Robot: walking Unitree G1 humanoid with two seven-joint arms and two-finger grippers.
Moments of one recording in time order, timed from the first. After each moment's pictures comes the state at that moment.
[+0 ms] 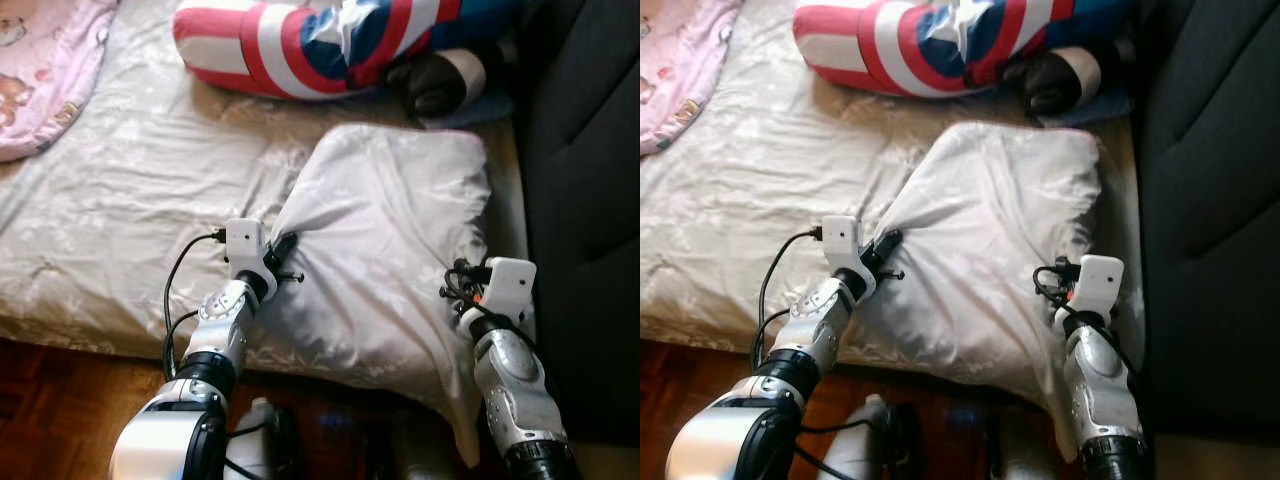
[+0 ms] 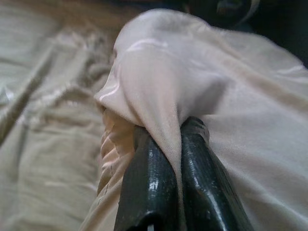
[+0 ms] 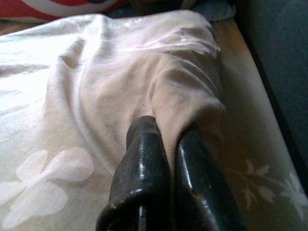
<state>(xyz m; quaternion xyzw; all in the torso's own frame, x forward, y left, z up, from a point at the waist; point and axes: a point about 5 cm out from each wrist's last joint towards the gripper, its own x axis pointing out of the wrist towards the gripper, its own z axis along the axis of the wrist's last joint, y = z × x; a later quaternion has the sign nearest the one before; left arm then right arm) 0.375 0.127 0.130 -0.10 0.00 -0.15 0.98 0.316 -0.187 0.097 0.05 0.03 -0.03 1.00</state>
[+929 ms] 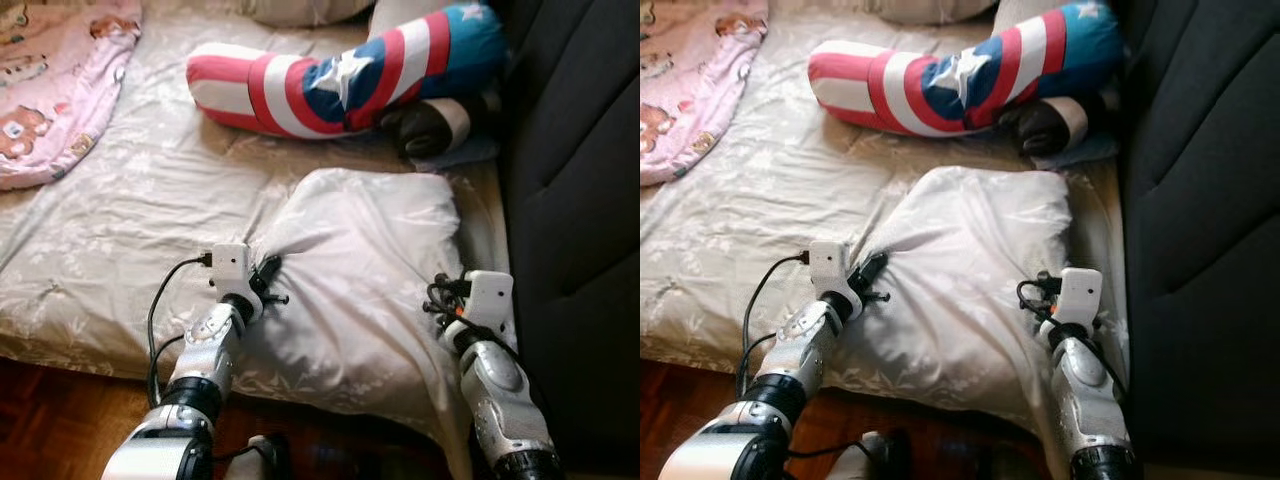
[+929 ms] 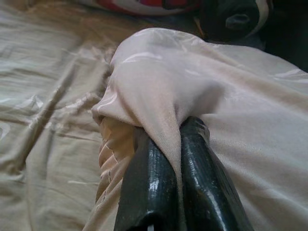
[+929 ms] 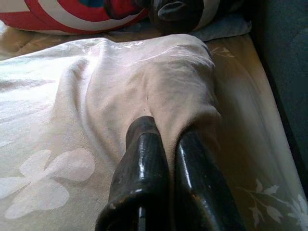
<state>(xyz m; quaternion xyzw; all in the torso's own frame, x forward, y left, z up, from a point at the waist) 0.357 0.150 0.098 -0.09 0.04 -0.12 0.99 0.309 -0.169 0.078 0.06 0.07 0.00 1.00</state>
